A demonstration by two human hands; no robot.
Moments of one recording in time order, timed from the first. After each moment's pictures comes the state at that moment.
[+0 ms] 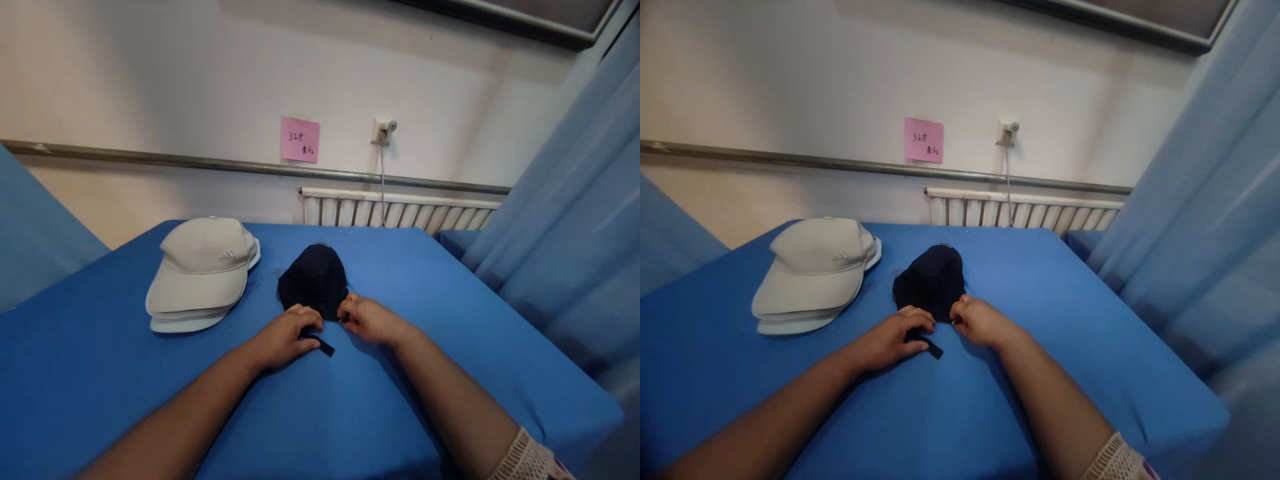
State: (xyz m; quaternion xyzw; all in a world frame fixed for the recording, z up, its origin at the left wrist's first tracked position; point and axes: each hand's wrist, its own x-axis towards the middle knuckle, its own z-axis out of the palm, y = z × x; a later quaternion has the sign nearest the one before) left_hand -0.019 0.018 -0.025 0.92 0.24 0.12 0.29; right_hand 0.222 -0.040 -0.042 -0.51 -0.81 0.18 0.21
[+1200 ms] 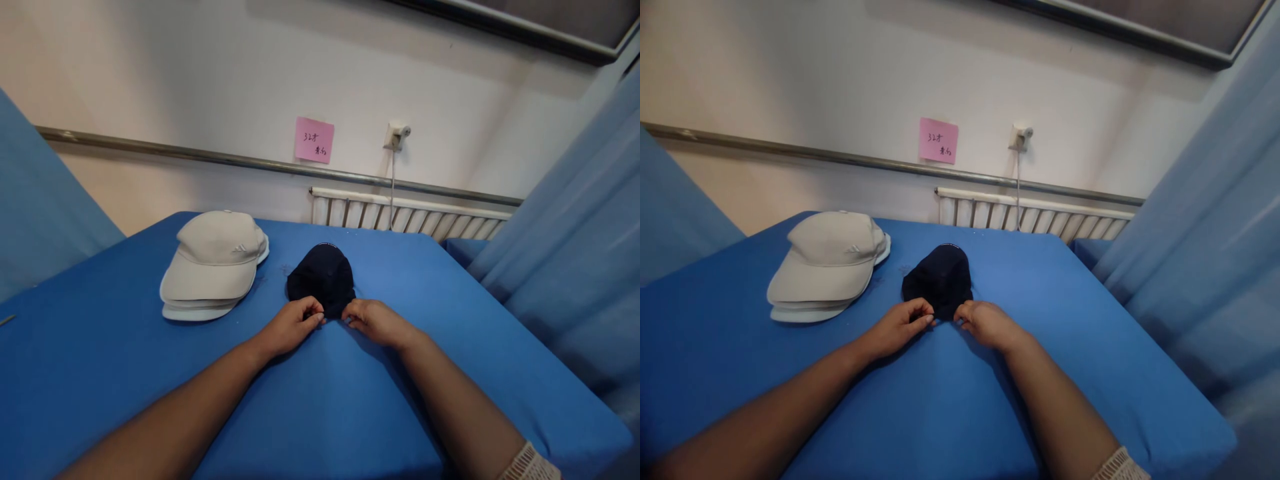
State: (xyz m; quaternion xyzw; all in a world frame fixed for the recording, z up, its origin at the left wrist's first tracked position) left_hand -0.013 0.015 -0.033 0.81 0.34 0.23 0.42; right_hand 0.224 -0.041 -0.040 -0.49 -0.83 0.19 0.20
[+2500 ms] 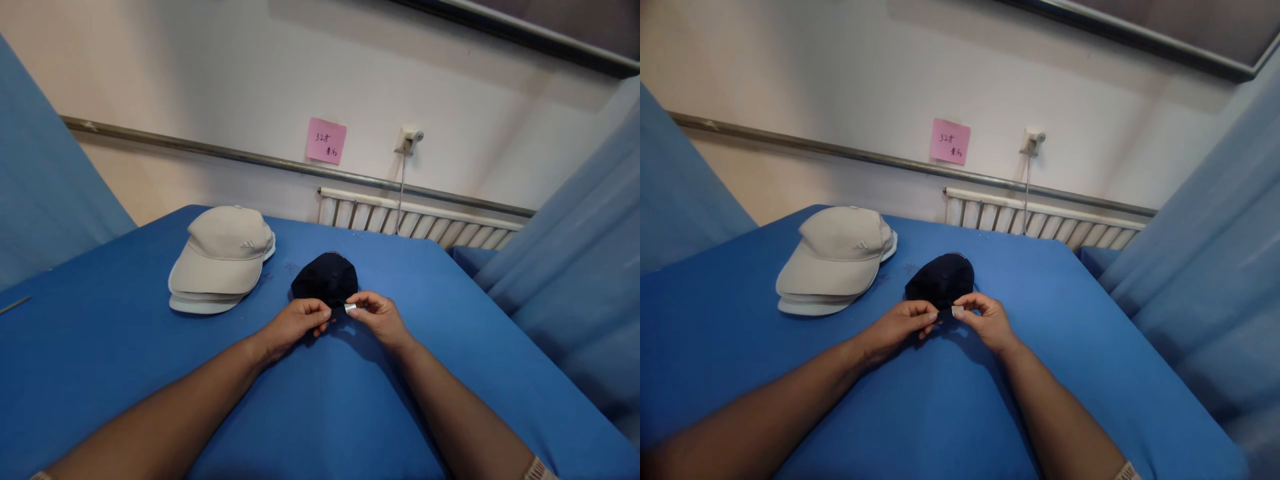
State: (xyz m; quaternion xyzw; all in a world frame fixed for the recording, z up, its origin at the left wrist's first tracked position) left_hand -0.008 -0.001 -0.017 0.63 0.34 0.25 0.65; right_hand 0.201 -0.042 -0.048 -0.44 -0.56 0.42 0.56
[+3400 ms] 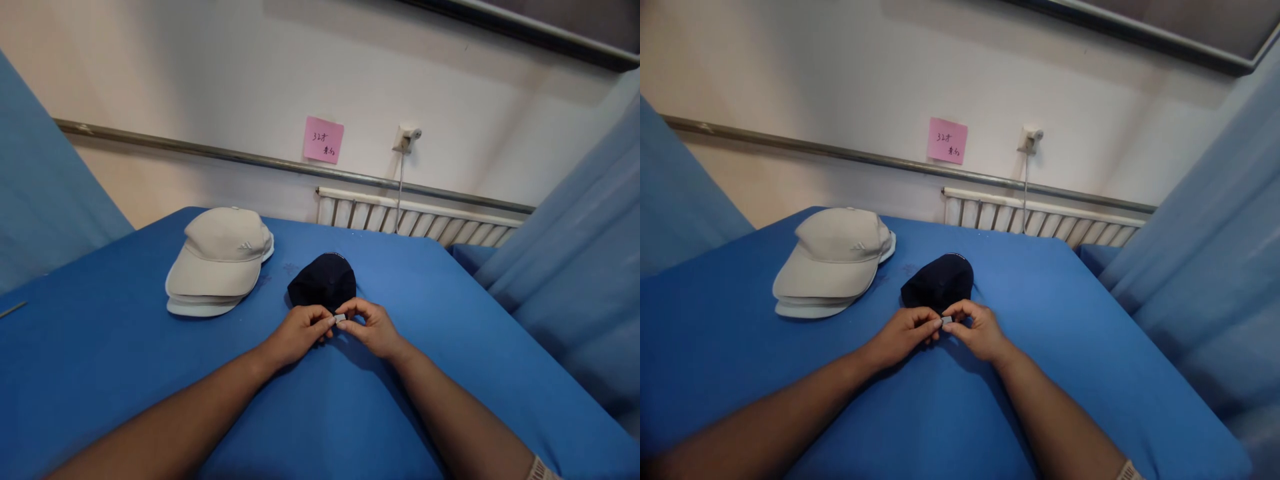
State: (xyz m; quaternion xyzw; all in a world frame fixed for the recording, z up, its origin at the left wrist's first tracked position) left_hand -0.003 -0.009 -0.022 0.72 0.35 0.25 0.54; right_hand 0.189 -0.049 -0.049 -0.46 -0.65 0.35 0.50
